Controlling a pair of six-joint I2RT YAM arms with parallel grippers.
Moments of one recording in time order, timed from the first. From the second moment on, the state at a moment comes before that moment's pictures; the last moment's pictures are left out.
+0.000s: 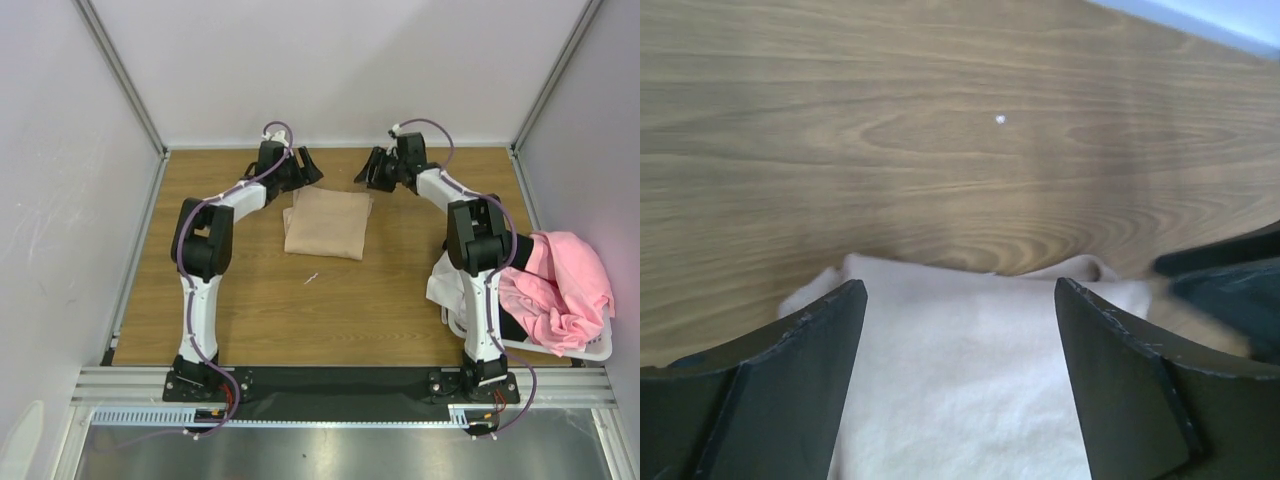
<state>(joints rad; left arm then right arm) -0.29 2.24 1.62 0.12 0.23 -0.59 0.26 2.30 1.77 -0.14 -0.43 0.54</state>
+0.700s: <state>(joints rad) -0.33 1.97 1.41 -0.30 0.06 -0.37 0.00 1.95 1.76 -0.42 -0.34 0.43</state>
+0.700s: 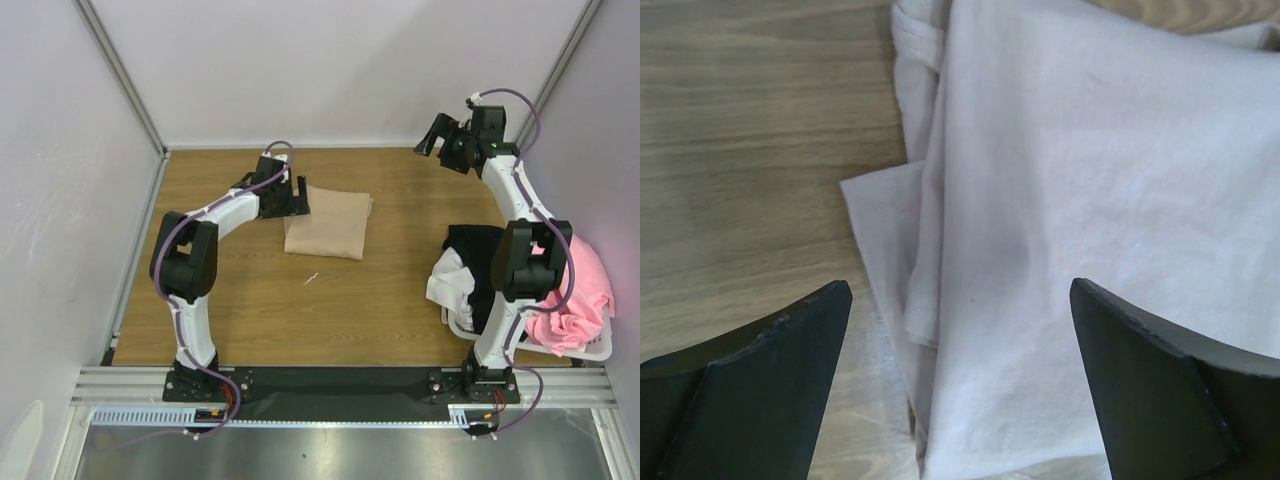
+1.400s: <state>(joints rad) -0.34 2.06 1.41 -0.21 0.06 -0.39 0.01 1.86 1.63 -0.46 -0.29 0.39</state>
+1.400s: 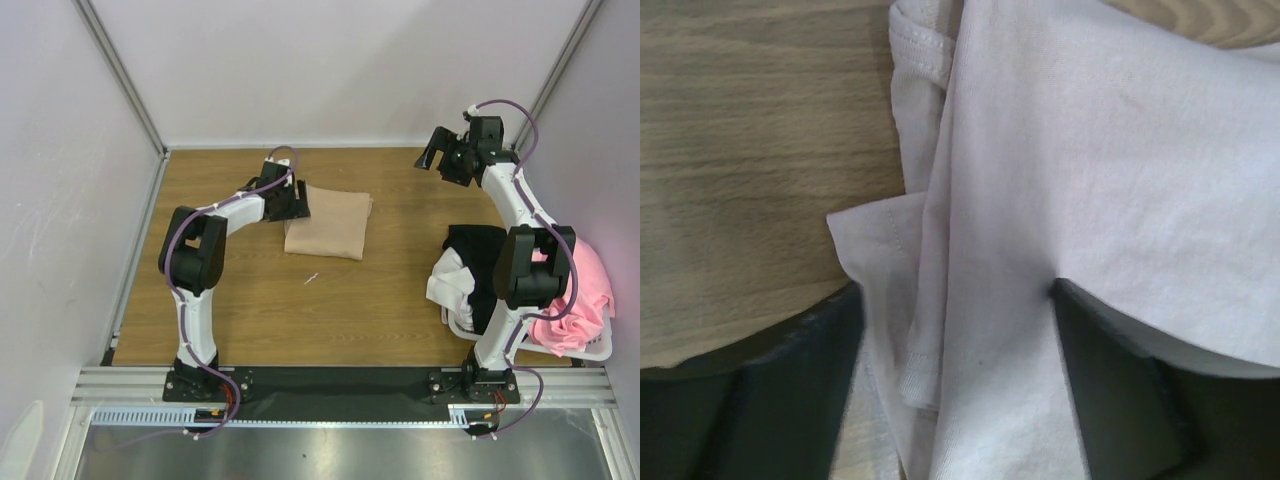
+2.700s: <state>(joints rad) 0.01 2.15 1.71 -0.44 -0.12 -0.03 -0.03 2.03 1.83 -0.52 -0.14 0.39</state>
